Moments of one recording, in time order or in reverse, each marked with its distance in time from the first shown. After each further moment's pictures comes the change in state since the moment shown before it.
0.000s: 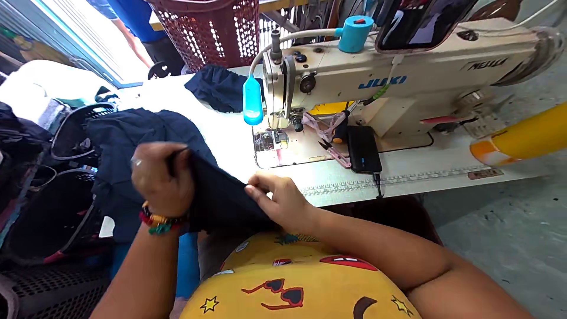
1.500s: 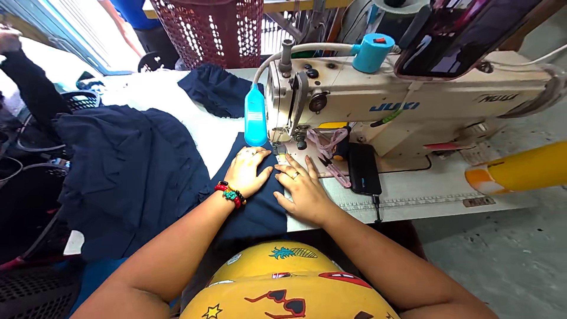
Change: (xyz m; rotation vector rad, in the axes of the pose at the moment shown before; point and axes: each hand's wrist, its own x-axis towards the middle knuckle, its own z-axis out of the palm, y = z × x) left_hand -0.021 0.018 0.158 -0.251 -0.792 -0.184; right_hand 0.001 0.095 -0.044 -0.749 -0.230 0.091
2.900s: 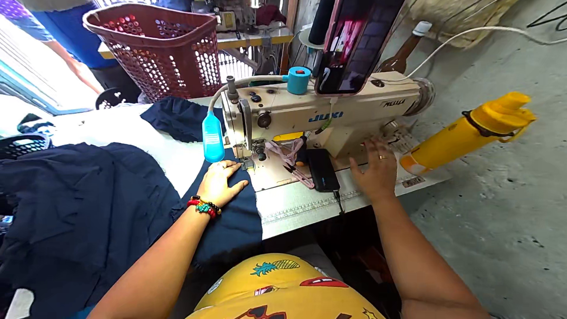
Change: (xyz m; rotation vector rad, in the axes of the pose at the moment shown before) left_hand 0.017 -0.007 -0.005 0.001 -0.055 0.014; right_hand -0.121 0.167 -0.081 -0.370 0.549 0.615
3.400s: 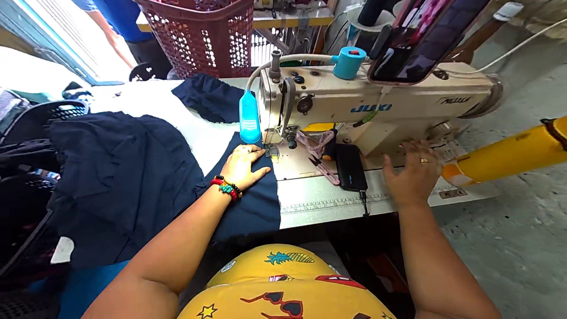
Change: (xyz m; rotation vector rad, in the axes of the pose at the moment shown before) left_hand -0.003 -0.001 0.004 0.025 0.095 0.088; right_hand 0.000 -0.003 0.005 -0.020 0.062 0.011
